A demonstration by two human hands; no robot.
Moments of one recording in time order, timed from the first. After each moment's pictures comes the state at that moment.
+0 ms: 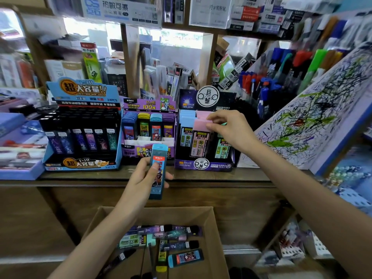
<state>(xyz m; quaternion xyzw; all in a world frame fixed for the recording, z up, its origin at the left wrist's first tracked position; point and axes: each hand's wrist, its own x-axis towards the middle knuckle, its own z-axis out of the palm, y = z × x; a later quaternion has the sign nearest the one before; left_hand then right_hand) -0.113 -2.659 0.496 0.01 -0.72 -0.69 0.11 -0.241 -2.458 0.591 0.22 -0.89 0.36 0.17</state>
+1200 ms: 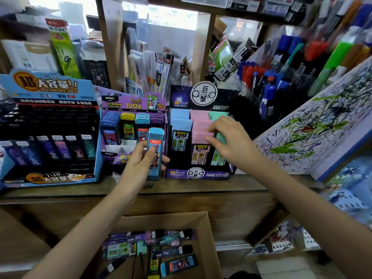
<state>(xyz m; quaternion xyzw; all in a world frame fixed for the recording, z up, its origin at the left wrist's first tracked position) -0.203 -2.662 0.501 0.00 -0.69 -0.72 0.10 -0.261 -2.444 0.571 0.30 -0.91 0.18 0.20</state>
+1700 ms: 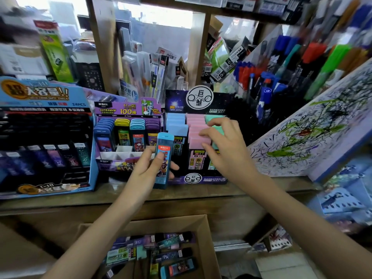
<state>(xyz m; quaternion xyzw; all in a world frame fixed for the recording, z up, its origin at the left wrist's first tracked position) -0.204 -2.645 0.507 -0.07 -0.68 -0.72 0.08 -0.247 -2.453 0.565 0.29 -0.89 0.18 0.31</state>
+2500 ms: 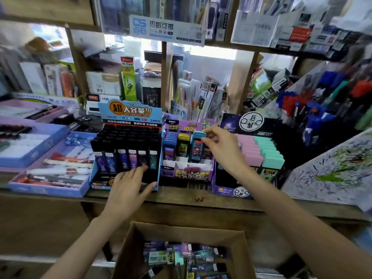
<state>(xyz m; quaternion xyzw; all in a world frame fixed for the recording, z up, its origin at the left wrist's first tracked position) -0.147 -2.805 0.493 0.05 -0.98 -0.14 0.15 -0.263 -2.587 0.584 0.23 -0.86 0.42 0.17</state>
